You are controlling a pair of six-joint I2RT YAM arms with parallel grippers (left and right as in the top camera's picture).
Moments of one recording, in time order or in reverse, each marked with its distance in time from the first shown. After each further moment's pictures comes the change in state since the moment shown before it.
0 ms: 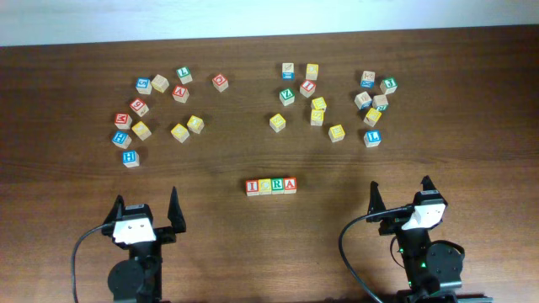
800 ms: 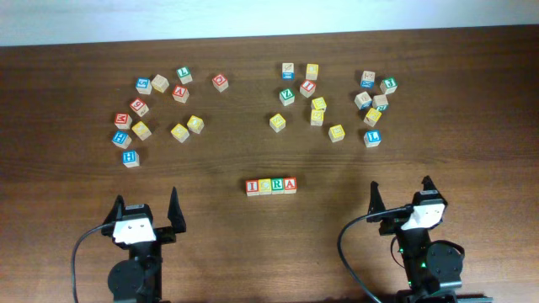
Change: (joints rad) left arm 0.000 0.000 0.000 0.000 0.000 0.000; right arm 0.000 0.000 0.000 0.000 0.004 -0.030
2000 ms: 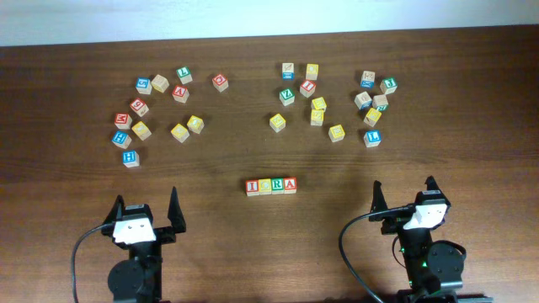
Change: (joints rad) left arm 0.000 0.000 0.000 0.000 0.000 0.000; right arm -0.019 0.000 0.000 0.000 0.004 0.000
